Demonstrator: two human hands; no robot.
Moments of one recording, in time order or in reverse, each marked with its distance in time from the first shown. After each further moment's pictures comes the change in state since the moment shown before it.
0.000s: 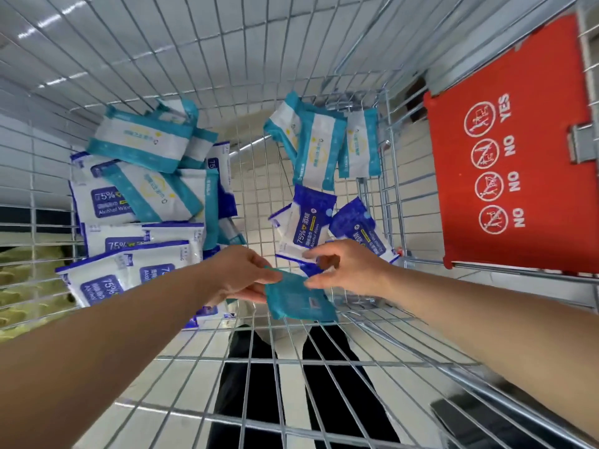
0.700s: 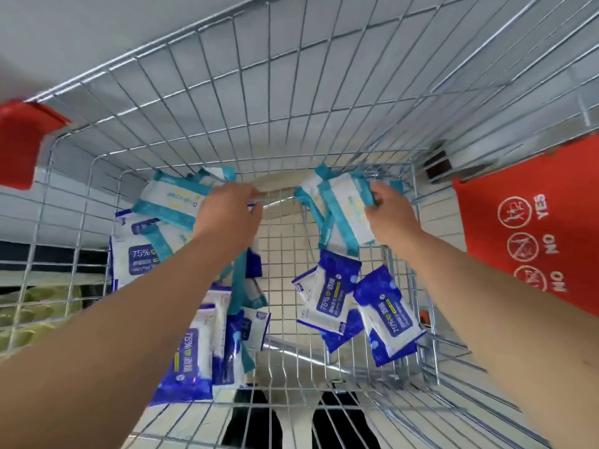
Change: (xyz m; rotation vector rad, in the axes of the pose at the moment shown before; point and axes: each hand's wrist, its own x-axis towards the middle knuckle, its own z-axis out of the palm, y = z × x) left_hand 0.013 0.108 -0.080 0.702 0.908 0.572; right_hand 0.104 -0.055 -0.110 0.027 0.634 0.009
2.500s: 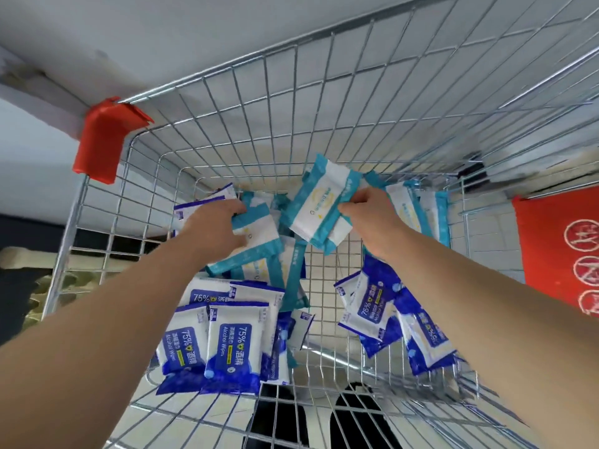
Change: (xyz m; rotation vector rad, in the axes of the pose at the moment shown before) left_hand -0.003 -0.101 -0.044 0.035 -0.242 0.001; right_hand -0.017 -0.094 0.074 0.373 -0.132 0.150
